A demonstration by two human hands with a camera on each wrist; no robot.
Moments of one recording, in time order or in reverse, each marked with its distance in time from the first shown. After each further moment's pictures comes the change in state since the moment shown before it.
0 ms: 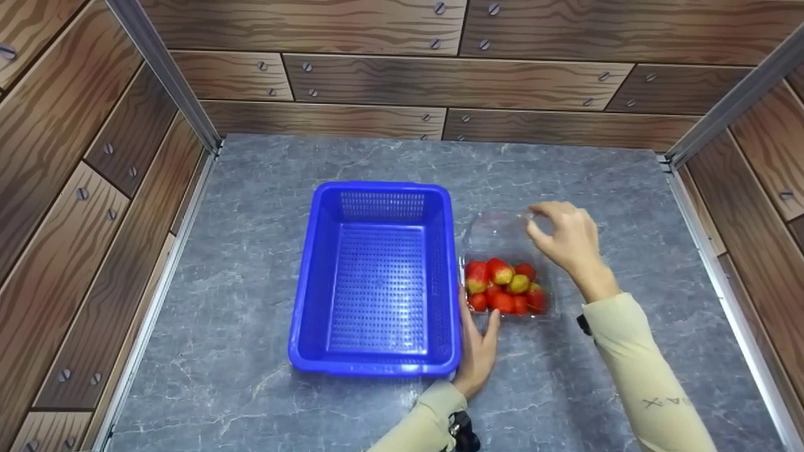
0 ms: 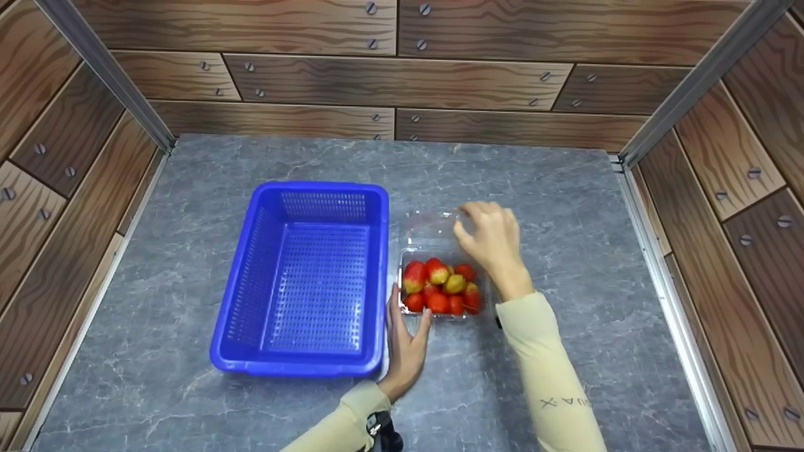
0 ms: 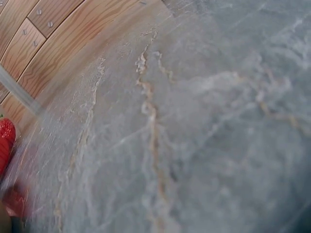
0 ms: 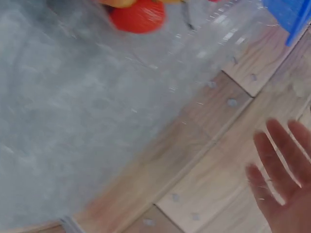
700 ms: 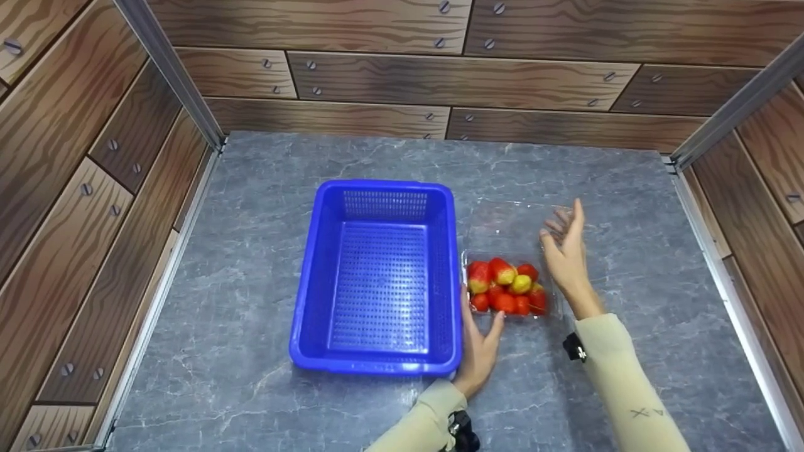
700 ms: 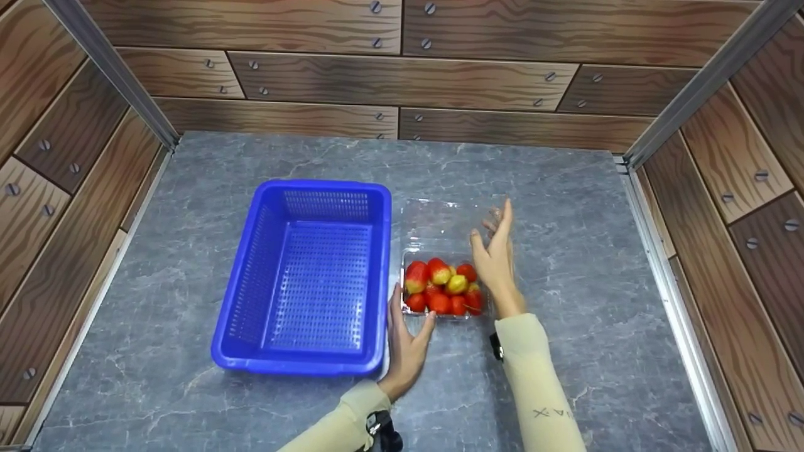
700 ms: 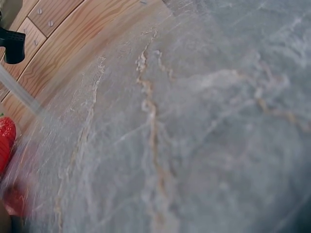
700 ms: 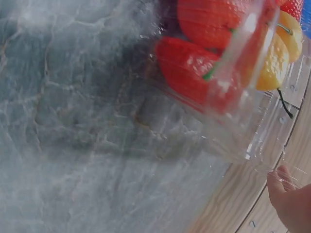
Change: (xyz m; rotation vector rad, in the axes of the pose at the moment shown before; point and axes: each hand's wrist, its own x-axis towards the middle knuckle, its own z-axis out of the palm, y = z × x) left_hand 0.001 -0.003 0.000 0.015 0.058 0.074; right_hand -0.032 -0.013 0.015 0.664 0.026 0.505
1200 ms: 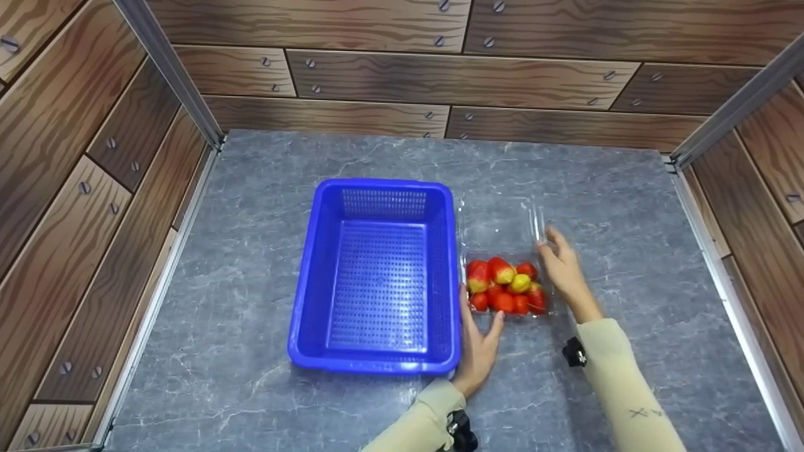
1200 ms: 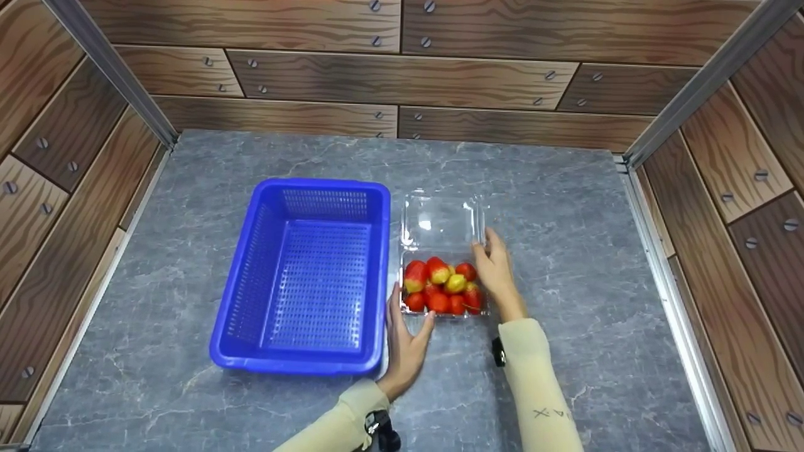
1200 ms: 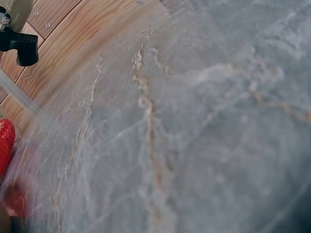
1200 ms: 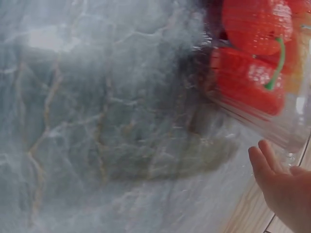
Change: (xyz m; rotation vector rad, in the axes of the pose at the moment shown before) left_hand 0.000 0.001 0.001 0.035 -0.020 -0.030; right_hand 0.001 0.061 -0.010 -0.134 -0.171 0.273
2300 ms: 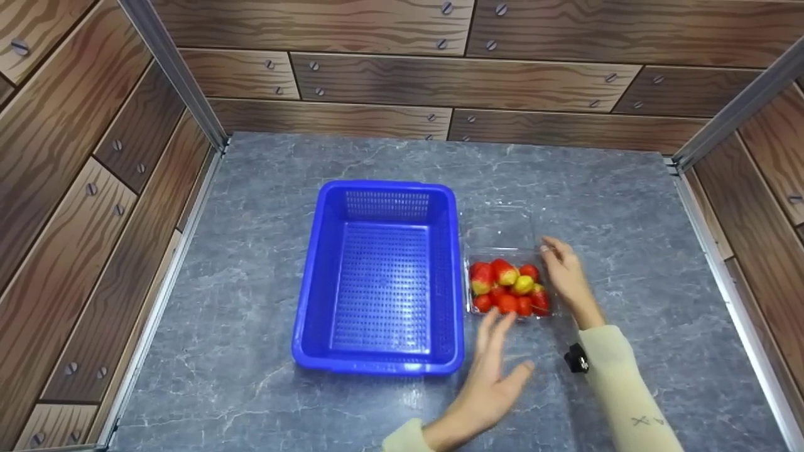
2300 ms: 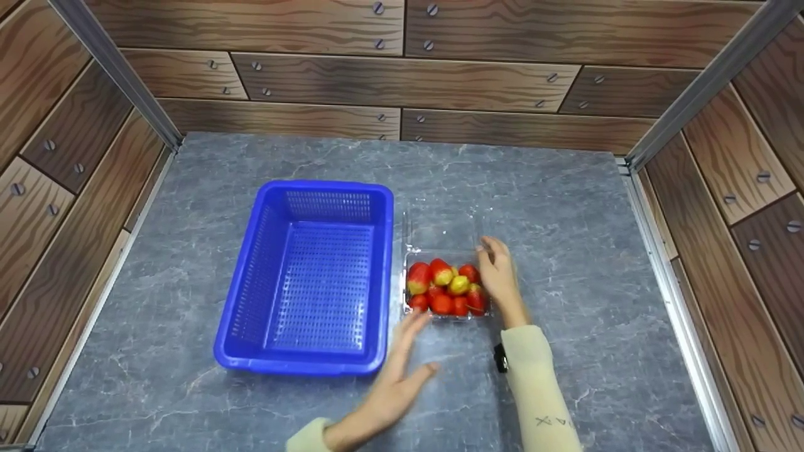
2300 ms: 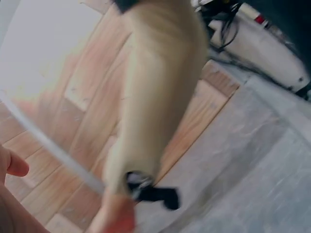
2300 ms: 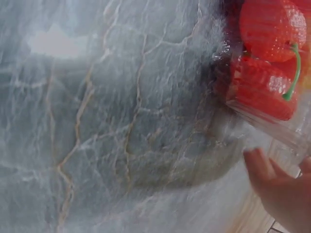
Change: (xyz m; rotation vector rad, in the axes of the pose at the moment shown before) left_hand -0.015 0.120 -0.110 -0.366 -0.584 -0.172; right_hand -0.009 0.004 0.001 -0.072 0.018 -0.017
